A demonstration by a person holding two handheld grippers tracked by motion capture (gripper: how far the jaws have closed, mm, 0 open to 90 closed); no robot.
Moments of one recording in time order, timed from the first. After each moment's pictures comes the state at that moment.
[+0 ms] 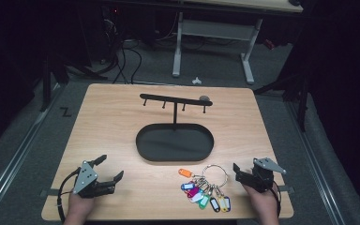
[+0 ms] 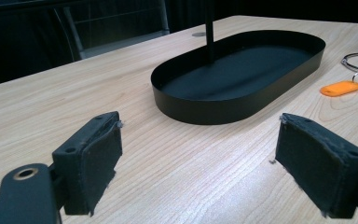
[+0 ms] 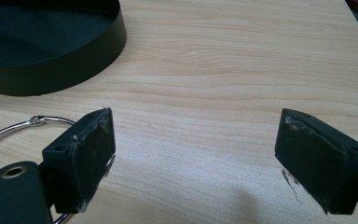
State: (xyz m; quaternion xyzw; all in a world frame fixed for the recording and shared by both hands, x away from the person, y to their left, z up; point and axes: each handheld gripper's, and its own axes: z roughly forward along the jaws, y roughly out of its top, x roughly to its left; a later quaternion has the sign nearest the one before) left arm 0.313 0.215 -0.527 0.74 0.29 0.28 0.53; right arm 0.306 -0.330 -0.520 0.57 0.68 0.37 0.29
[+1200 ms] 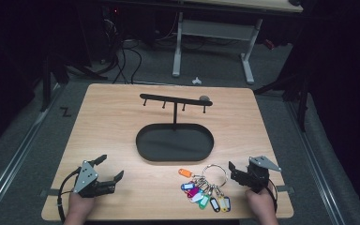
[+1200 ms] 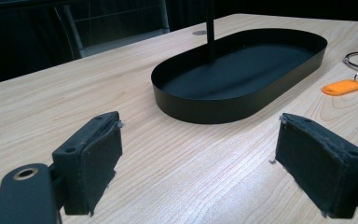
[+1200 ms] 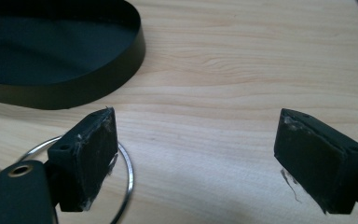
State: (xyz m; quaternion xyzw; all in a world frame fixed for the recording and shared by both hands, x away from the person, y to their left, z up) left arm 0.314 0.215 -0.526 0.75 0.30 0.28 0.53; right arm 0.306 -0.310 -0.507 0.57 0.67 0.36 0.29
